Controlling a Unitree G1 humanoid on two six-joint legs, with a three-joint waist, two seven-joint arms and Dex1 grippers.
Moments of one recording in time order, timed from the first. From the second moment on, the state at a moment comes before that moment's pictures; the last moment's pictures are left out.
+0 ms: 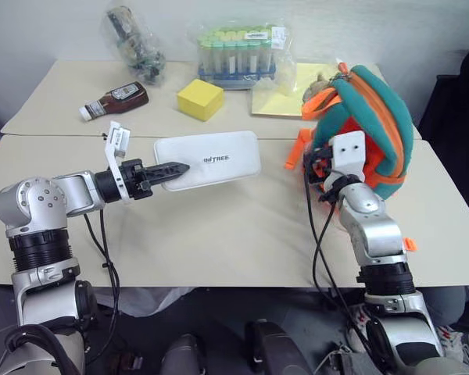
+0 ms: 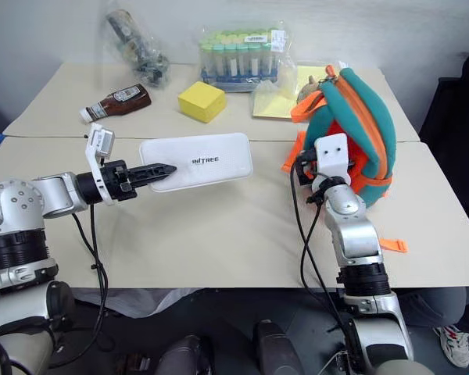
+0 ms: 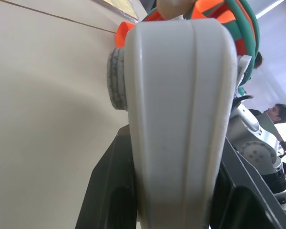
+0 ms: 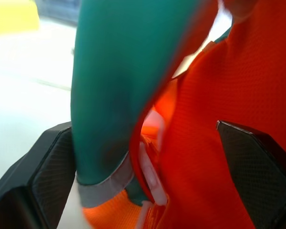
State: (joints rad) left arm -0.77 0.59 0.39 0.17 -0.76 1.39 -0.72; right arm -0.57 -0.36 0.03 0.08 0.01 0.36 0.03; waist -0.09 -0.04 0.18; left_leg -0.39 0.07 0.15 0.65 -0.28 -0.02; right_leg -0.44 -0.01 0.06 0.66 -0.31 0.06
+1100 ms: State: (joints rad) left arm -0.75 0.61 0.38 0.18 -0.78 1.33 -0.72; right arm -0.79 -0.23 -0.10 0.39 0.14 0.22 0.20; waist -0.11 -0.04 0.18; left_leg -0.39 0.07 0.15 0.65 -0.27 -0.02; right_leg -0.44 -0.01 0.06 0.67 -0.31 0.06
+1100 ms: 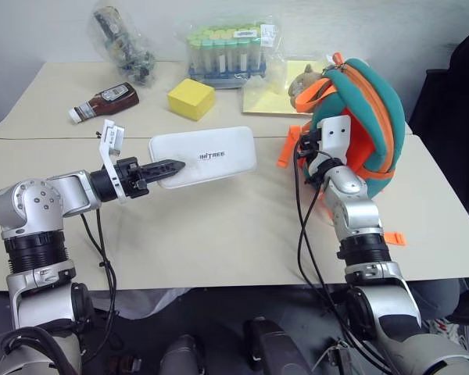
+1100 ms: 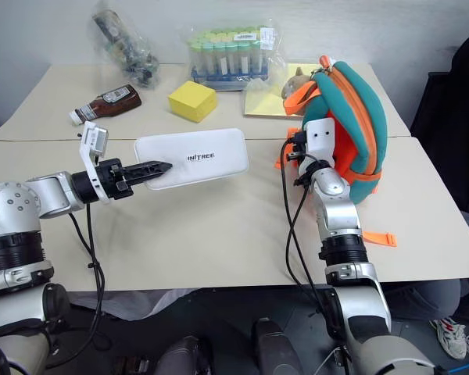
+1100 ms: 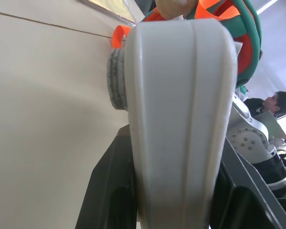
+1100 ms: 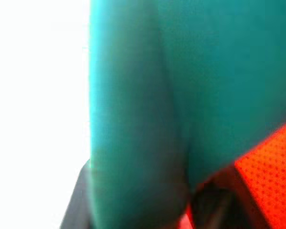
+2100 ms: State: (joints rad) left arm -1.00 0.76 0.20 0.23 -0.80 1.04 -1.18; right arm -0.42 -0.98 -0.33 -0.42 1.24 1.07 1.03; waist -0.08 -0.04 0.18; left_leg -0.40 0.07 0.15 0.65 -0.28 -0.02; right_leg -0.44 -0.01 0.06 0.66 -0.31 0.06
